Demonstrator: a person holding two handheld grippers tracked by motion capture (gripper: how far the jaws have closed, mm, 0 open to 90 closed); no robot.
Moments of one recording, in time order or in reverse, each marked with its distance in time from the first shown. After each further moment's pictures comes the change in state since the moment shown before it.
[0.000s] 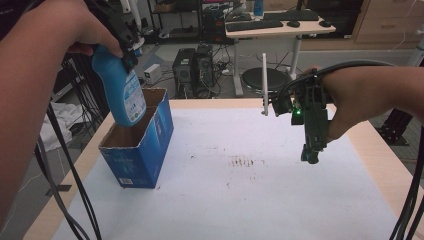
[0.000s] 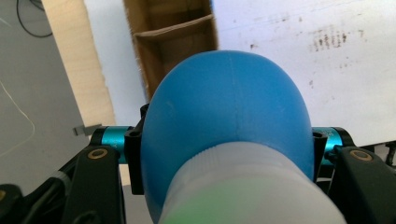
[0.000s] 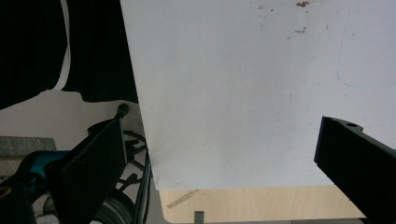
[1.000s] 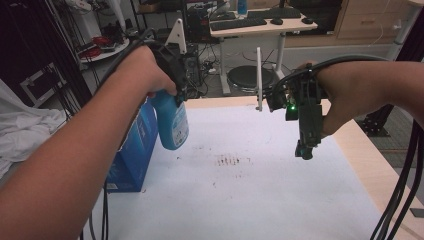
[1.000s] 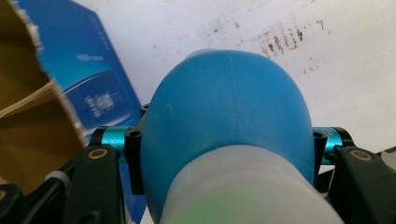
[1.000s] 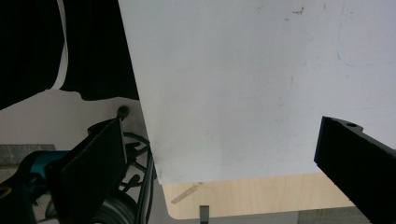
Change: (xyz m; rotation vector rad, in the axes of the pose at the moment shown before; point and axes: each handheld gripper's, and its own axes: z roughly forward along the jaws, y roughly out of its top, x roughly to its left) left arm -0.120 0.035 0.090 0.009 -0.026 0.210; right arm 0.004 -0.026 -0.003 -0.020 -0.015 0.046
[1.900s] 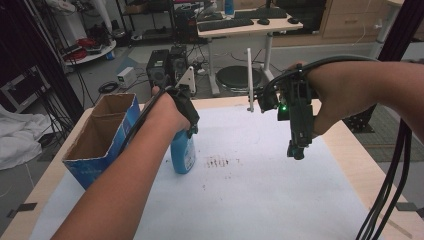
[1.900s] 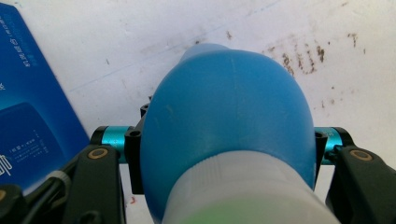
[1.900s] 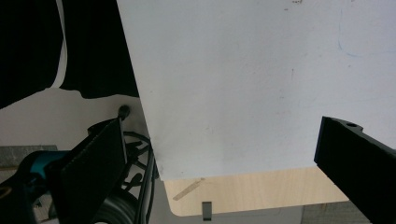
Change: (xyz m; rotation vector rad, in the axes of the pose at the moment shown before) left arm -0.036 0.025 0.119 0.047 0.010 -0.025; right arm -0.001 -0.010 0.000 0.008 0.000 0.020
